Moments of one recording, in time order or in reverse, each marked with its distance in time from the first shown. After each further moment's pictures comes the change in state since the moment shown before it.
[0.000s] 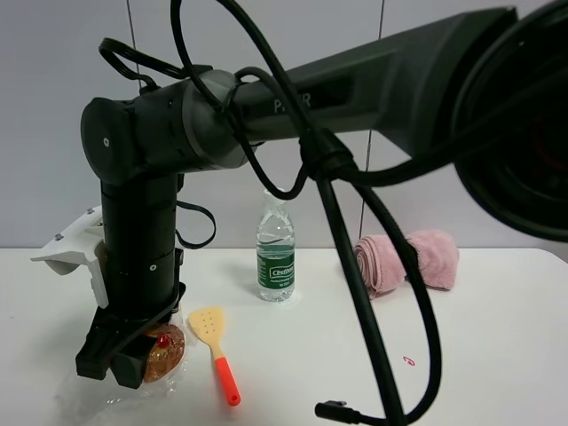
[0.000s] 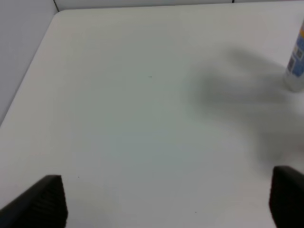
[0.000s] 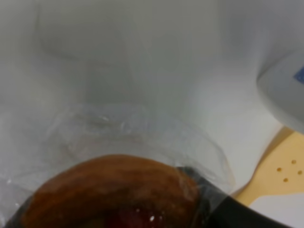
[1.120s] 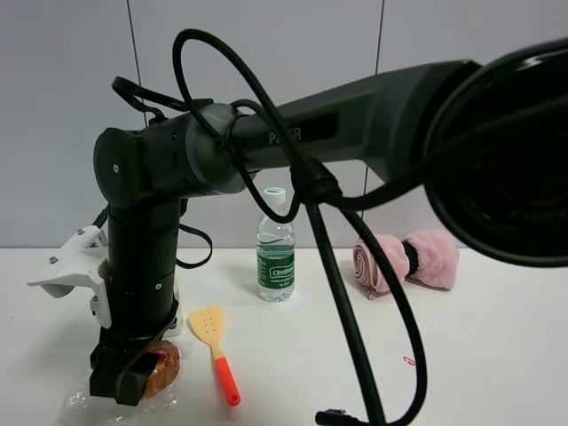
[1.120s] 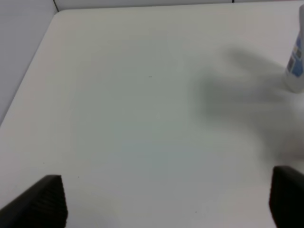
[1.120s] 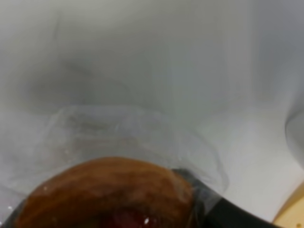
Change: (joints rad) left arm 0.000 0.000 0.000 0.000 0.000 0.000; right arm -0.010 0.042 -0.001 0.077 -0.045 -0.183
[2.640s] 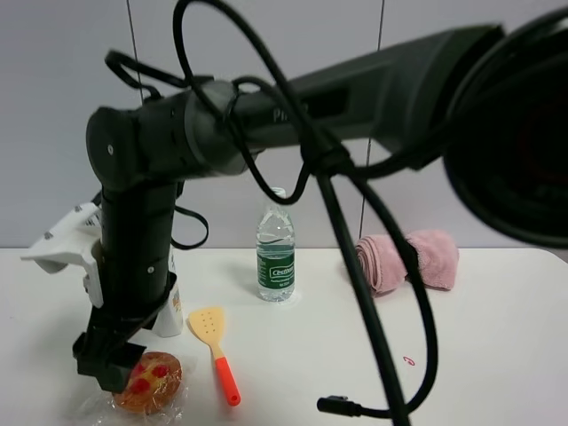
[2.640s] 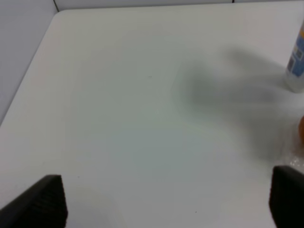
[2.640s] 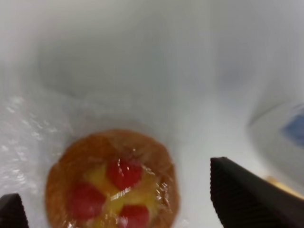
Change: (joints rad) left arm 0.000 0.000 0.000 0.000 0.000 0.000; right arm 0.014 -0.065 0.000 -0.052 -0.052 0.075
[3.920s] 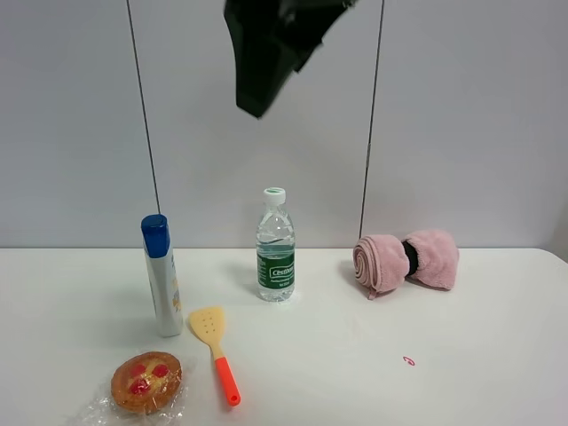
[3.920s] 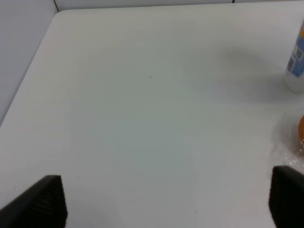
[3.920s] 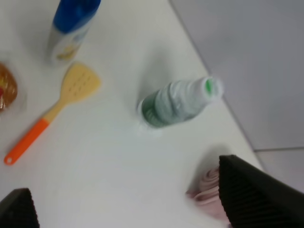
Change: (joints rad) left arm 0.000 0.000 0.000 0.000 0.000 0.000; right arm -0.084 -0.808 0.479 -0.268 0.016 0.264
